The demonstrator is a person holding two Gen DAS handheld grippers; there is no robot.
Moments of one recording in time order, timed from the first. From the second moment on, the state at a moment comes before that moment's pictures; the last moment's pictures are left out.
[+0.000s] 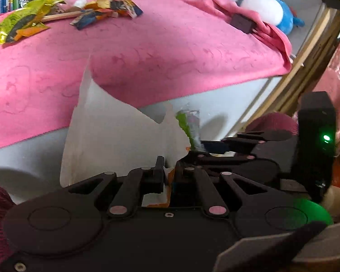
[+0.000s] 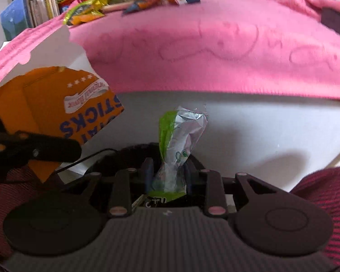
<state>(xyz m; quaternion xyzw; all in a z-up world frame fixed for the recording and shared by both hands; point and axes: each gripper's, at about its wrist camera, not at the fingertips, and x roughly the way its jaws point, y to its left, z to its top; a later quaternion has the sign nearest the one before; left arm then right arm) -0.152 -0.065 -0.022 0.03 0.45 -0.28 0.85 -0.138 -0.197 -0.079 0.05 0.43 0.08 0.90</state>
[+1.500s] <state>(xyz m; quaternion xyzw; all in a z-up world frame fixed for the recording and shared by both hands) -0.085 -0.080 -0.118 0.00 0.53 -0.27 0.80 -0.113 -0.204 -0.106 0.08 0.46 0.06 0.88</state>
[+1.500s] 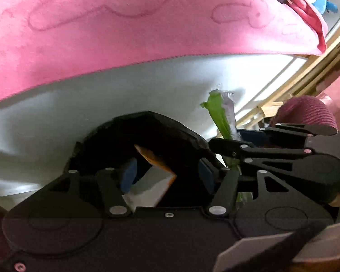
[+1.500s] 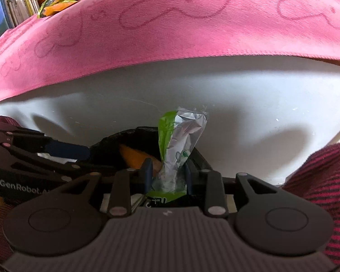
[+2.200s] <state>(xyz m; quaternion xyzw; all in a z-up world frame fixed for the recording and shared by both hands) -0.085 -0.051 -0.064 0.00 0.48 -0.23 0.85 -0.117 -0.206 -0.077 0.08 0.41 0.08 0.90</state>
